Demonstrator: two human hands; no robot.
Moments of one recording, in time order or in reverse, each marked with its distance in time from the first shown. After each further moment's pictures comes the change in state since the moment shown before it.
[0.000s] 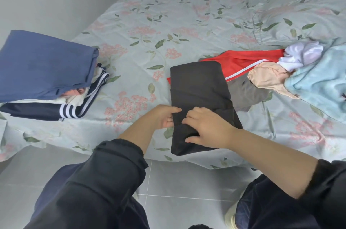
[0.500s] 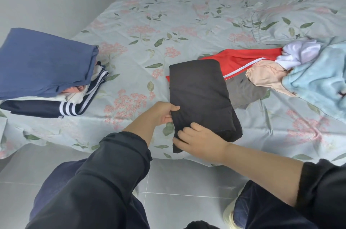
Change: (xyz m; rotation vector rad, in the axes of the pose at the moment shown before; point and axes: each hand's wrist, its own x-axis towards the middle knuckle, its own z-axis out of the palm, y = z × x) left_hand 0.005 -0.001 0.005 0.005 0.086 0.006; right_hand -0.020 -0.031 0.028 -0.480 0.103 -0.312
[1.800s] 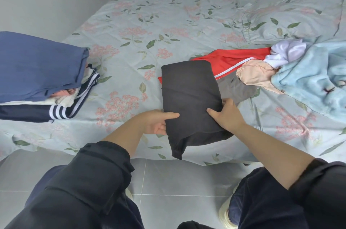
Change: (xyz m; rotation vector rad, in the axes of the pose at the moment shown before) left_hand -0.020 -0.007 -0.004 0.242 -0.256 -0.098; right_hand -0.048 0.072 0.030 0.996 -0.155 1.545
